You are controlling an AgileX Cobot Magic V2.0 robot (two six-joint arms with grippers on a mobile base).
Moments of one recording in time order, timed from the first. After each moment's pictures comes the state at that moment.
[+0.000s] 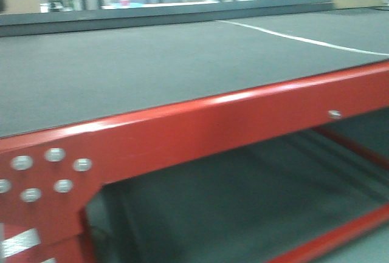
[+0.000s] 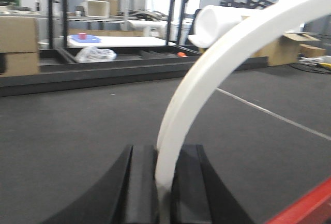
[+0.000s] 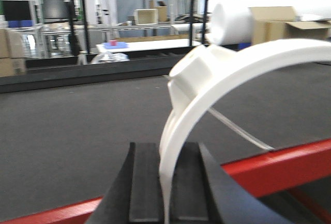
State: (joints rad) left arm -0.14 0.51 -0.62 0.01 0.14 -0.06; right arm 0.11 0.34 -0.55 0.26 0.24 -0.18
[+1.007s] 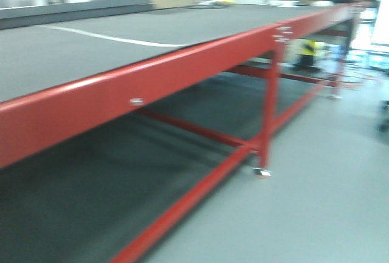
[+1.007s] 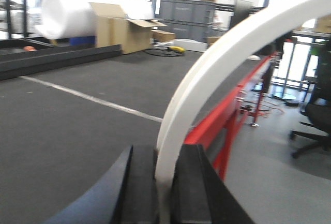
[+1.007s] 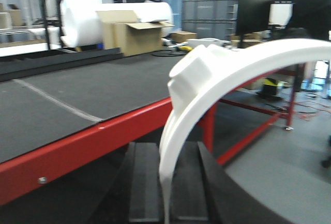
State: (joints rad) left arm -0.14 0.51 -0.62 0.01 0.14 -0.06; right arm 0.11 0.34 -0.55 0.26 0.24 -0.18
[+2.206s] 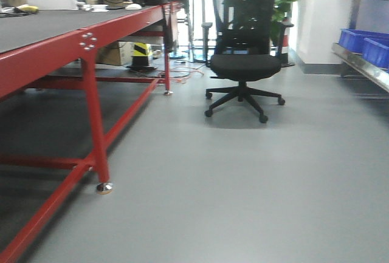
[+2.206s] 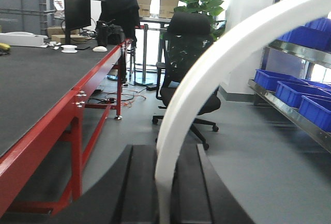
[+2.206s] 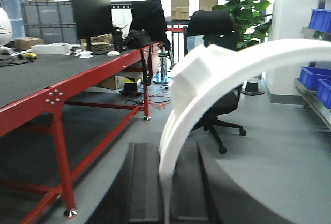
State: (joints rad) left arm -0.14 0.51 -0.62 0.01 0.14 -0.06; right arm 0.11 0.34 -0.55 0.26 0.24 -0.18
